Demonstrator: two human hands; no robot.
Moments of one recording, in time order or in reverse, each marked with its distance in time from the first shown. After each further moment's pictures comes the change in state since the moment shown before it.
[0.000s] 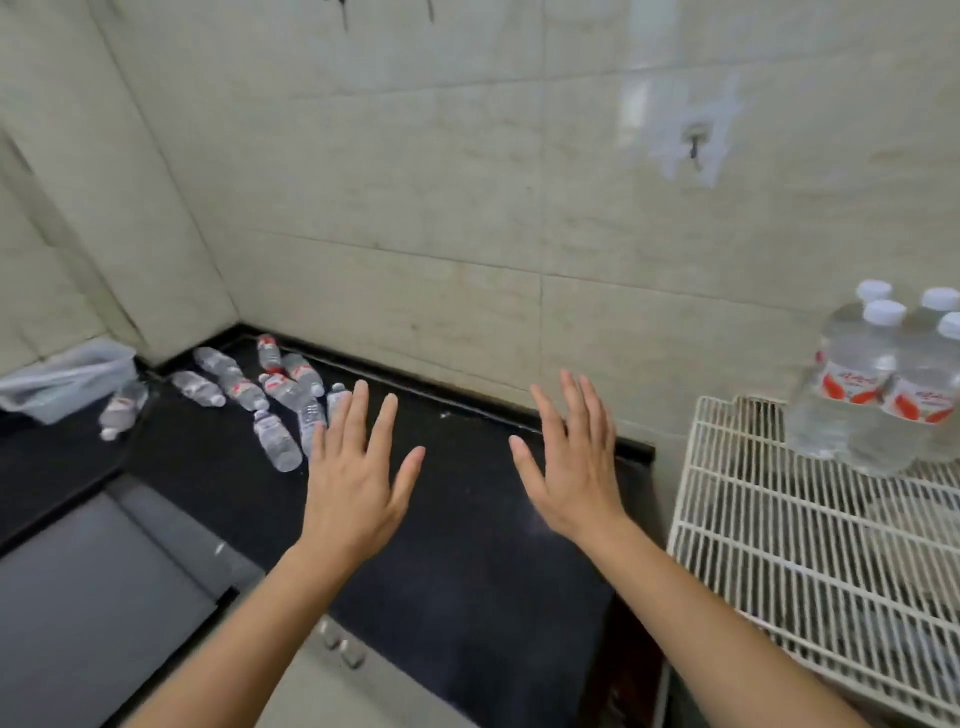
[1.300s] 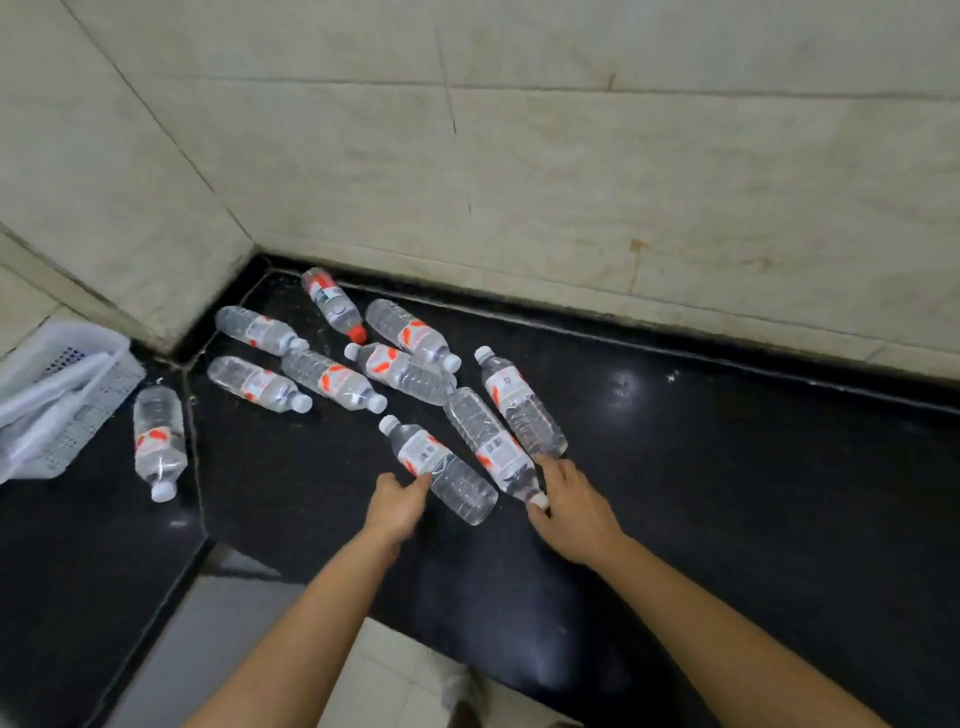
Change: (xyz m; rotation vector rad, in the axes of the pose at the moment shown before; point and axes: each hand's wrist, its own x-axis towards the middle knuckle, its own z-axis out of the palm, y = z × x) left_hand 0.192 -0.493 0.263 -0.652 -0.822 -1.061; right_hand 0.162 -0.237 0.497 0.216 -0.868 0.489
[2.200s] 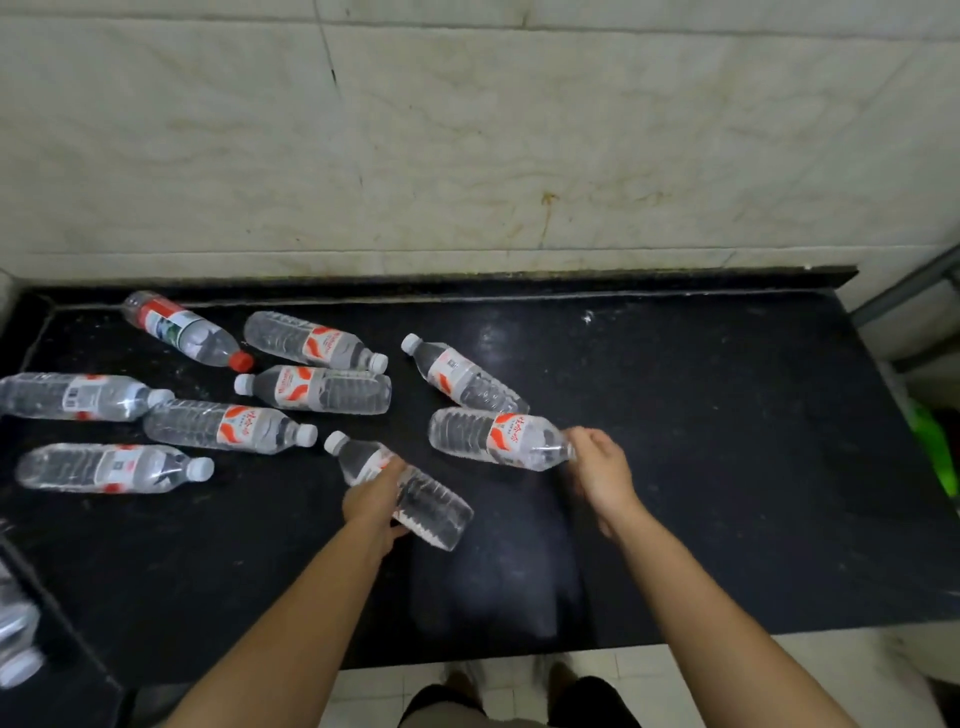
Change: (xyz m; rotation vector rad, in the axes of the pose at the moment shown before) left_hand 0.104 0.002 -0.001 -0.330 -0.280 -0.248; right_hand -0.016 -0.045 0.005 1.065 0.689 0.732
